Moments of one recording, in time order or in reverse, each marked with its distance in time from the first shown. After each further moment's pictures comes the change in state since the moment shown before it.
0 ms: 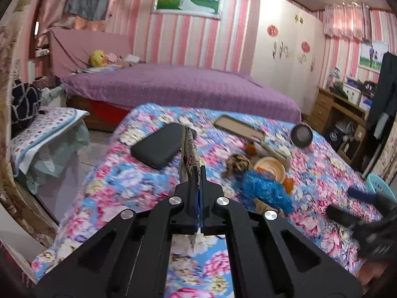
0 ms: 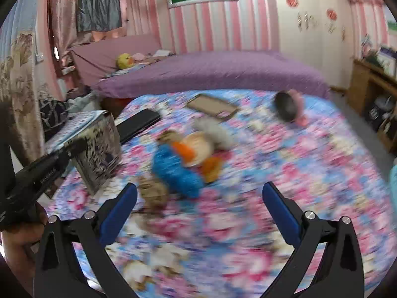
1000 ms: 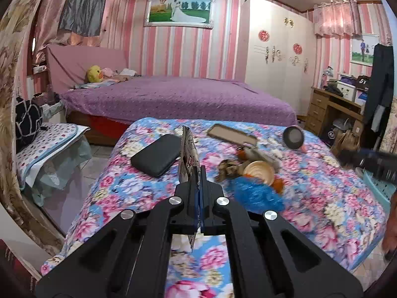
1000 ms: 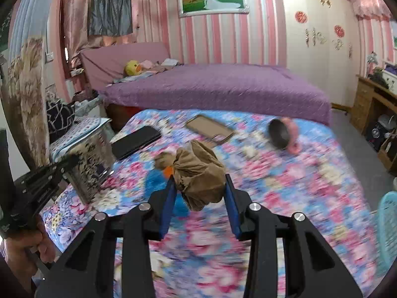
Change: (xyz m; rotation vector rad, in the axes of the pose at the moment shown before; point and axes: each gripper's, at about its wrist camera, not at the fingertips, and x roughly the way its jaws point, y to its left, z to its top) left arm -0.028 -0.018 -0.001 0.064 -0.058 -0.021; right arm -0.068 -0.050 0.050 -0.099 -0.105 -0.045
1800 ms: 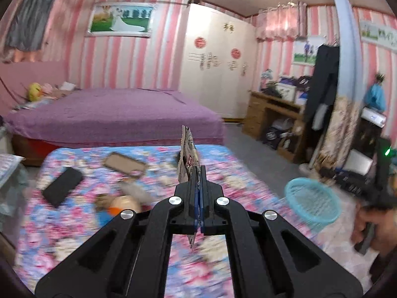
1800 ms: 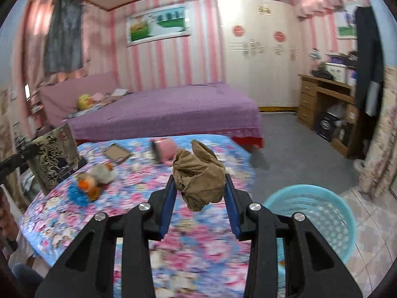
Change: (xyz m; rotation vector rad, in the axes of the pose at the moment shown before) left arm -0.042 -0.190 0.063 0.074 -0.026 -0.362; right arm -0.134 -0.223 -0.042 0.182 -0.121 -0.242
